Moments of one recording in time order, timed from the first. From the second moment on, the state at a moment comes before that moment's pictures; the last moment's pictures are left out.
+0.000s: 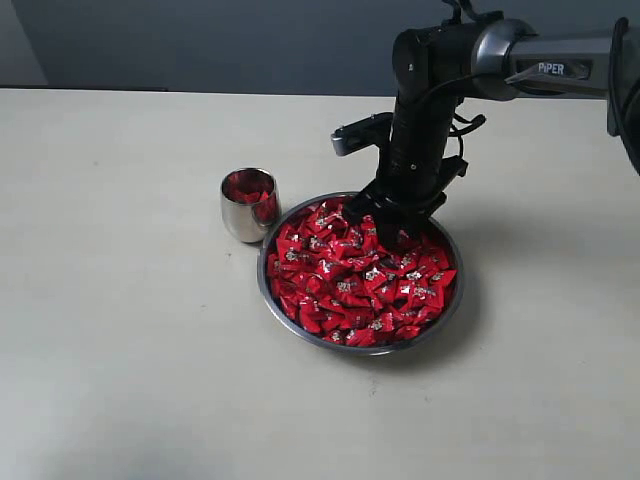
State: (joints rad) left arm 0.12 0.00 0.00 0.04 0.29 -0.02; right arm 0.57 2.25 -1.70 0.08 1.12 -0.20
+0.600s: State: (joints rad) left arm 0.12 0.00 0.00 0.04 0.29 -0.02; right arm 0.57 2.26 -1.70 0.09 1.10 -0.20
